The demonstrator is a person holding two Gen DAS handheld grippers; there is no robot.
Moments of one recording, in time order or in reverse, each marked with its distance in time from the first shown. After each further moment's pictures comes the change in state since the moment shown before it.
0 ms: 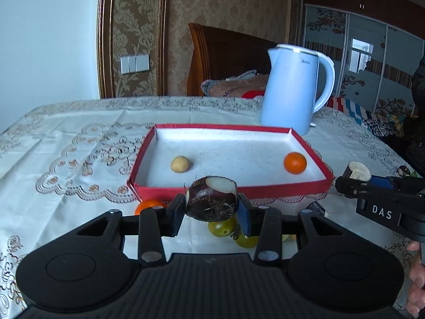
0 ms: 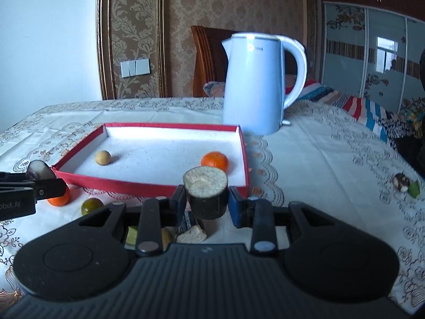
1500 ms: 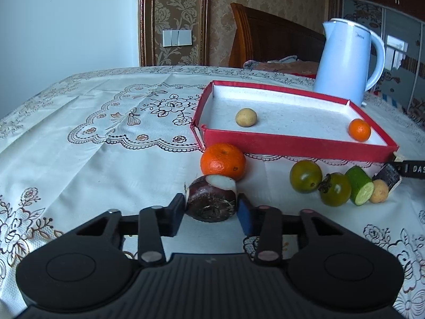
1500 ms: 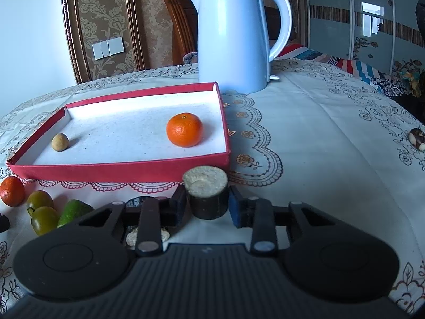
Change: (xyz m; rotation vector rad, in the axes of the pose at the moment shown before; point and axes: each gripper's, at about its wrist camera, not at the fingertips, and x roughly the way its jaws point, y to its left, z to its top) left arm 0.032 0.057 -0.058 -0.077 0.066 0.142; right arm 0.079 -0.032 -0.027 0.121 0.126 -0.035
